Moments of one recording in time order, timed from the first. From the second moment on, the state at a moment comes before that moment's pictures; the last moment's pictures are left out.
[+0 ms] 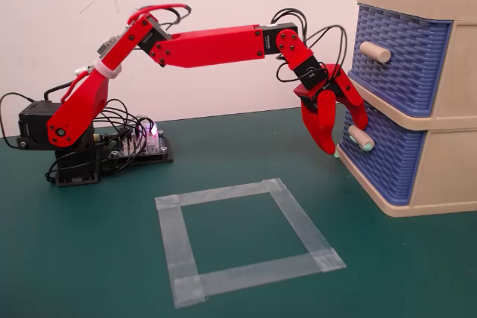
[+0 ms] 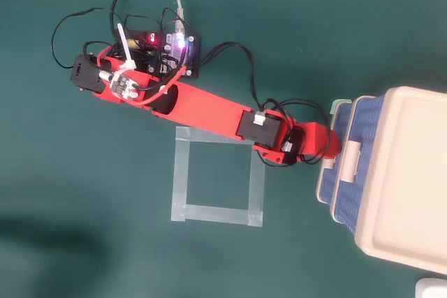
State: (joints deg) arm -78.8 49.4 33.8 63.1 158.7
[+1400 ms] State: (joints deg) arm 9.9 132.1 142.8 85.2 71.1
